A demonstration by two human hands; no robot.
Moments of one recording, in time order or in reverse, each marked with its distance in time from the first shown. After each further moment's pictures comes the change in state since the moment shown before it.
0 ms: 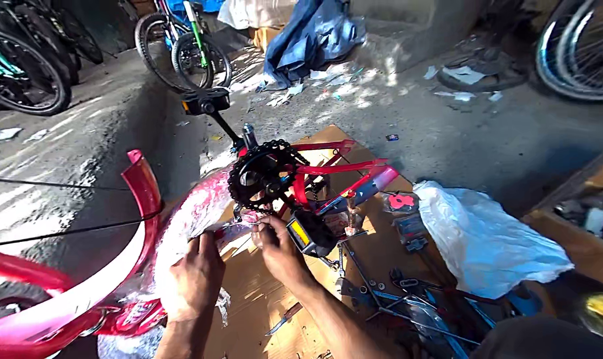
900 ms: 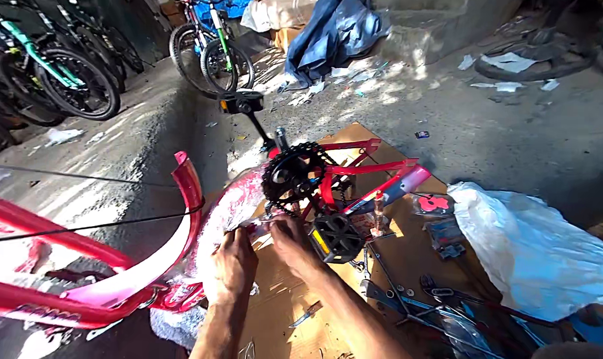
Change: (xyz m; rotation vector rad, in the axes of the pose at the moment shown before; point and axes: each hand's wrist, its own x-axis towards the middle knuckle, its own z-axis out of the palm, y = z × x) left_hand 0.002 0.000 0.001 -0.009 -0.085 -0.071; right_hand 0.012 -0.015 0.027 0.096 -0.145 0.141
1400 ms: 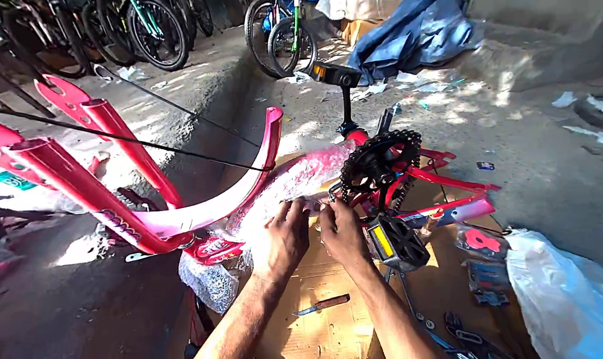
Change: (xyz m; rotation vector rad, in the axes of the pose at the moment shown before) left_hand -0.010 0.001 0.010 -0.320 0.180 0.051; right_hand 0.003 0.007 -0.009 -0.604 0.078 -0.363
